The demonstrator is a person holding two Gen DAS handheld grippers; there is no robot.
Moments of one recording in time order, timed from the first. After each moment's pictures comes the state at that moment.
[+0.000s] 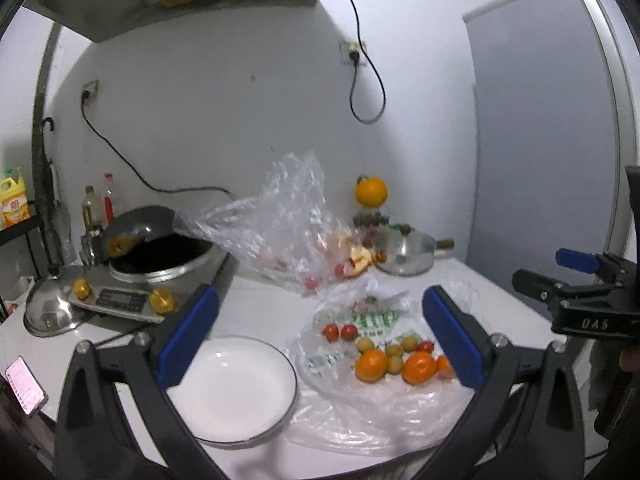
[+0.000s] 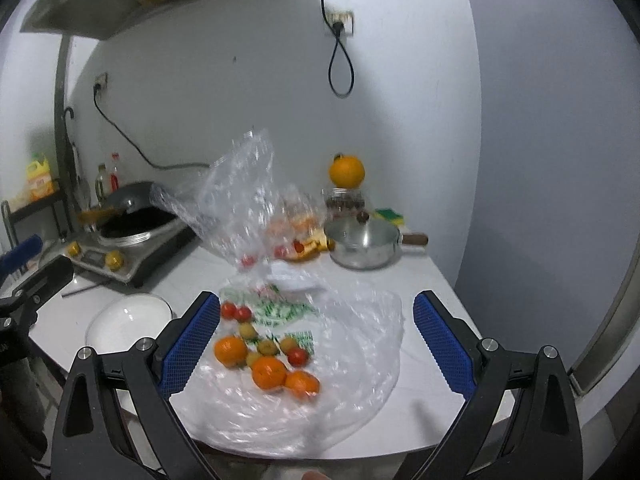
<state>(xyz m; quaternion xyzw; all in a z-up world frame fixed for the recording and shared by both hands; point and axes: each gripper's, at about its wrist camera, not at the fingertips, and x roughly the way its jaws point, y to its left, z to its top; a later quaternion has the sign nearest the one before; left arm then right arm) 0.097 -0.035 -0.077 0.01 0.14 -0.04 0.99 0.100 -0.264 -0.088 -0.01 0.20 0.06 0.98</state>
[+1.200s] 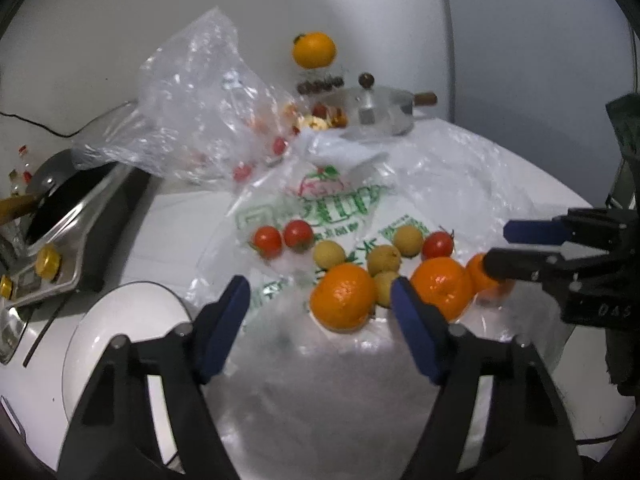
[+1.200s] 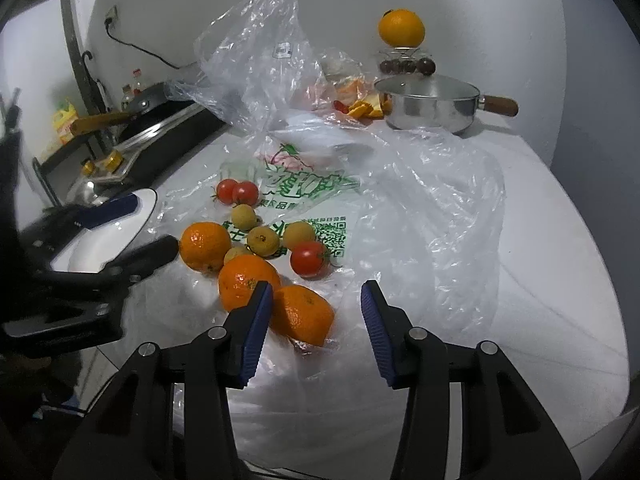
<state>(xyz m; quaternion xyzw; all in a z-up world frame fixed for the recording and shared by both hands) 0.223 -0.103 -0.195 0.11 0.32 -0.10 0.93 0.196 -0.276 -0.211 0.03 0.36 0.20 0.91</state>
